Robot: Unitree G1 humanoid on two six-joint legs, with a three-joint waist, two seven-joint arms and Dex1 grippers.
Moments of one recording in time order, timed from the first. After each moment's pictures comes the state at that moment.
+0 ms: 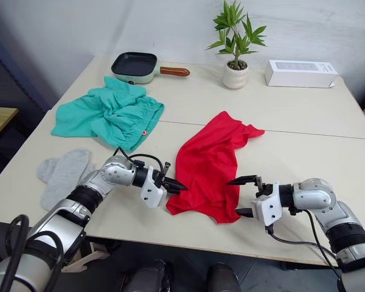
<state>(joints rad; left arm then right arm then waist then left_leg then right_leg) -0.81 0.45 -0.48 0.83 0.20 -1.08 -0.96 -0.39 -0.87 0.31 0.49 0.04 -1.04 1.07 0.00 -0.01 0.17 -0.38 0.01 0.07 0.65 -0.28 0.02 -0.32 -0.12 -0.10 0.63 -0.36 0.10</state>
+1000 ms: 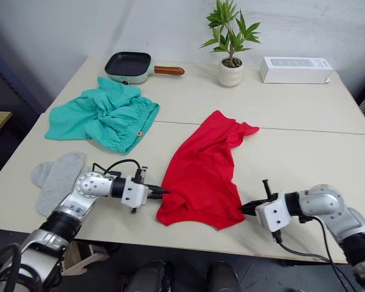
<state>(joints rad) -0.48 0.63 -0.32 0.38 -0.06 -0.62 -1.09 -0.24 -1.04 0.27 0.26 0.17 -0.73 1.19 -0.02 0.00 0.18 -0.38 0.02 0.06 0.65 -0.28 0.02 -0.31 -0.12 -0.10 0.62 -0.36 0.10</state>
